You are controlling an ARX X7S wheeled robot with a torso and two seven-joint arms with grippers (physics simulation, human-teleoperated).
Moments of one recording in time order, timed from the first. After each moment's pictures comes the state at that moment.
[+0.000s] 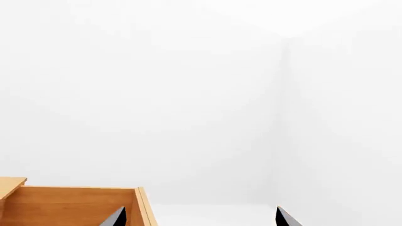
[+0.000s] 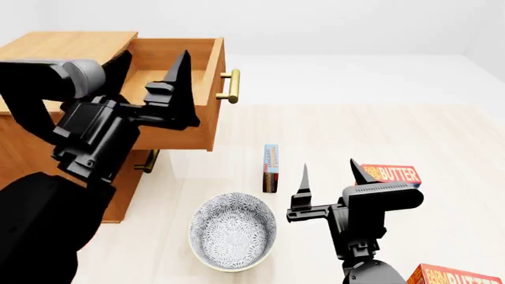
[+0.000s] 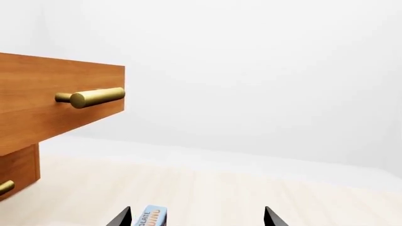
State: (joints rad) left arm -0.71 -0.08 -0.24 0.71 -0.59 -1.11 0.05; right arm 0.24 0.37 -0.39 -0.23 0.30 0.17 0.36
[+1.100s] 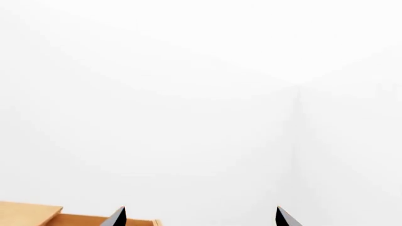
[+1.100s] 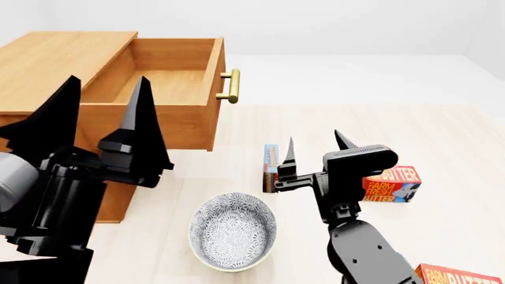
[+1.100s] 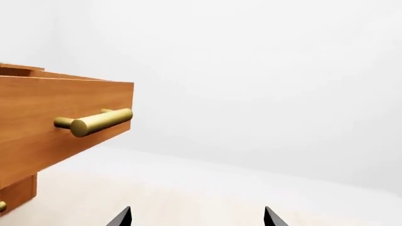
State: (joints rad) left arm -0.35 -0.10 -0.27 0.94 -0.63 -0.77 0.00; right arm 0.46 0.30 -0.45 -0.05 0.27 0.17 0.31
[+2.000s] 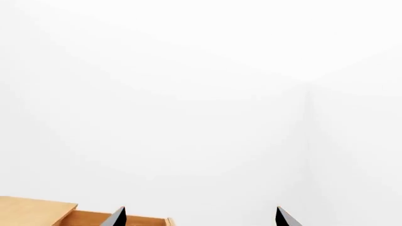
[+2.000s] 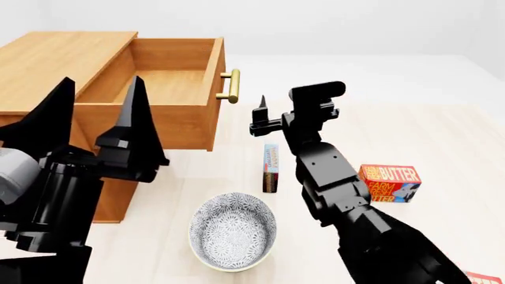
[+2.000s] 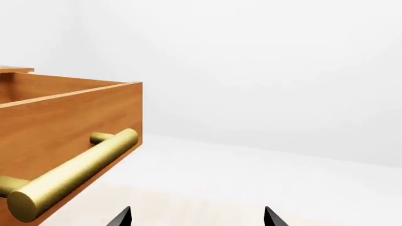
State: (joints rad) left arm -0.34 -0.16 -0.23 0.91 -0.64 -0.70 -0.07; right arm 1.16 0.01 -0.98 1.19 0.81 -0.28 0.13
